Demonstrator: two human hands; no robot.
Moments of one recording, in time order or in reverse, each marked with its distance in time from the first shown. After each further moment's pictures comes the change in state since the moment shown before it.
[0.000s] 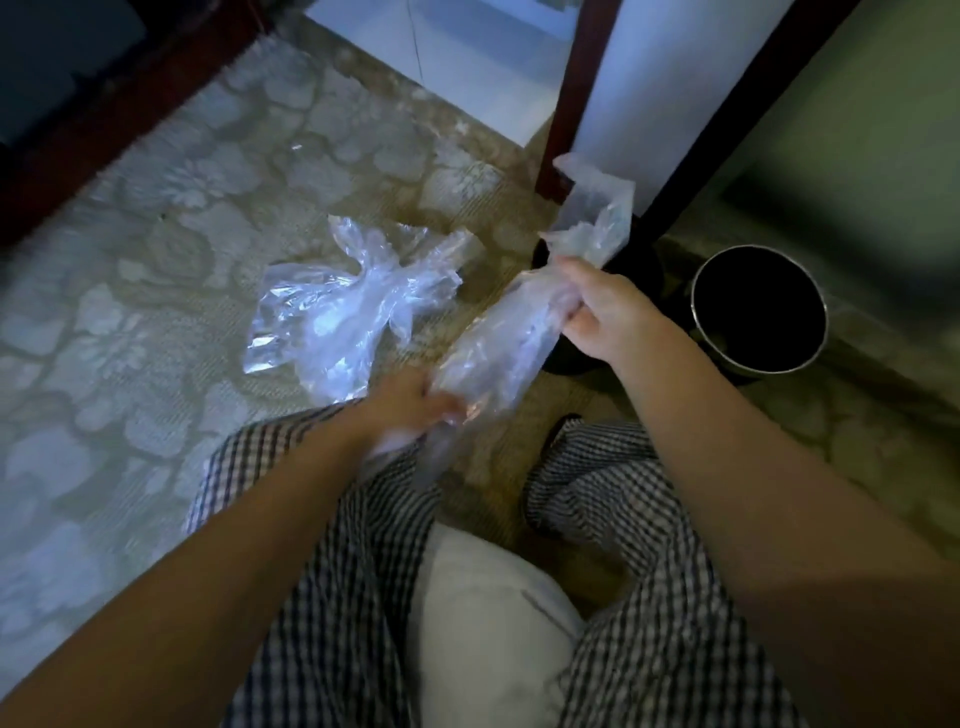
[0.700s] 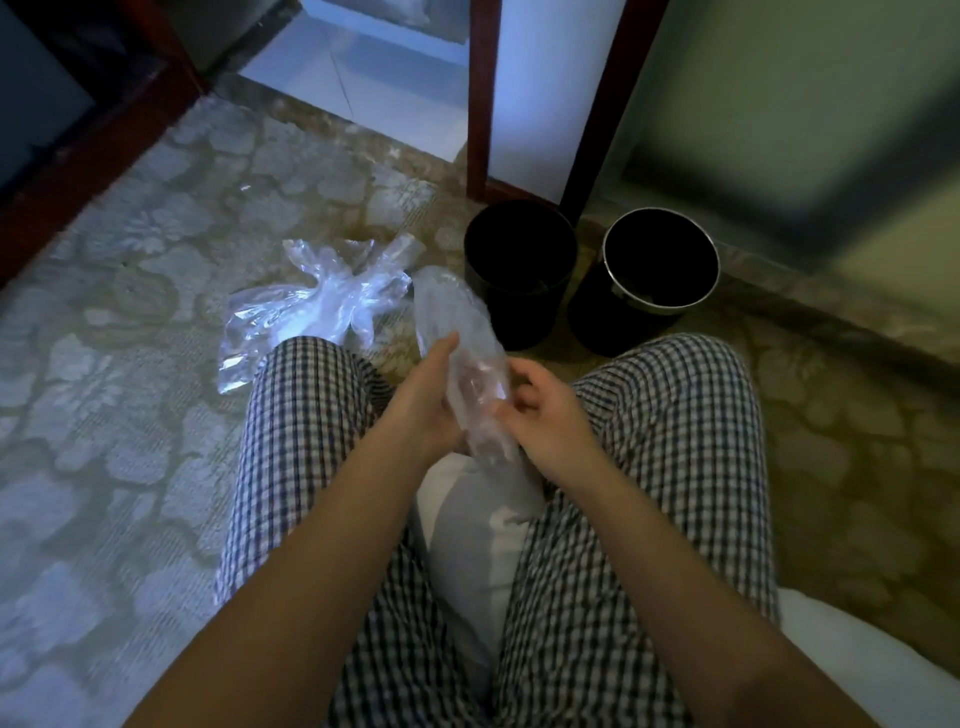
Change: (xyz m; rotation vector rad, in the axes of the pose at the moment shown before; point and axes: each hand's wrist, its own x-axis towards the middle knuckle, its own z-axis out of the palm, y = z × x) left_hand -0.087 0.060 0.088 -1.263 -0.208 -0.260; right_hand -0.181 0.122 -0.076 -0.389 -0.138 -0.440
